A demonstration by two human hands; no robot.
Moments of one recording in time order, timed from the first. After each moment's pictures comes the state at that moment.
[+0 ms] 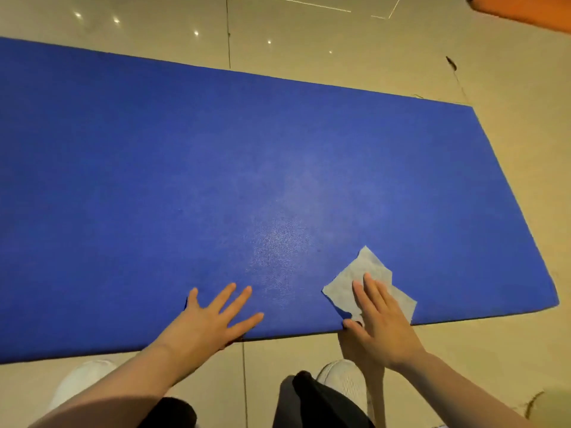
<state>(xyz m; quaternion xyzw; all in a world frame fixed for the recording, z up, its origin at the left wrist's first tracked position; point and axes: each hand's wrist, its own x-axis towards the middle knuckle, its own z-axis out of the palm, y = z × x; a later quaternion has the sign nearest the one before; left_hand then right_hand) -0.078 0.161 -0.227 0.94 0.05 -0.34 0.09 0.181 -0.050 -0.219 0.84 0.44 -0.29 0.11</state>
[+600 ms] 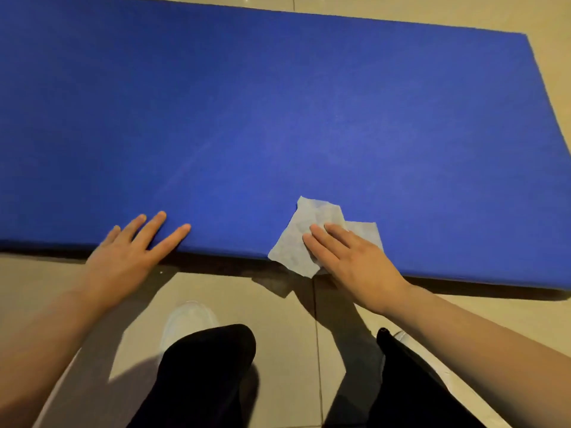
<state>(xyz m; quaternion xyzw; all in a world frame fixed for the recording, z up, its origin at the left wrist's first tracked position) -0.240 0.279 -0.183 0.94 0.27 -0.19 -0.03 0.077 0.077 -0.192 0.66 0.75 -0.07 -0.01</state>
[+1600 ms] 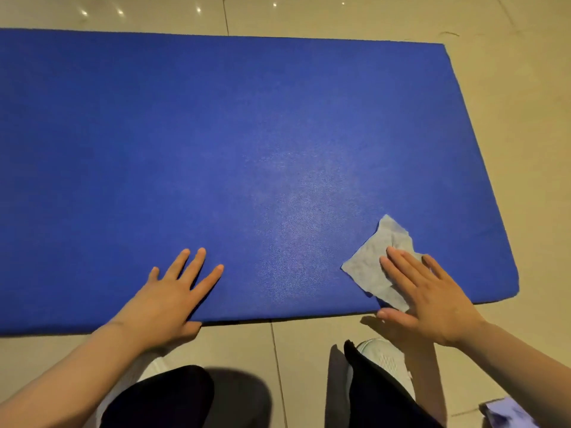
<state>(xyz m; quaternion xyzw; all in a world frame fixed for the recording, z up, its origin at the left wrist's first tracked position) -0.133 0.232 -0.220 0.92 0.18 -0.36 -0.01 0.206 -0.068 -0.235 0.78 0.60 -0.14 0.12</state>
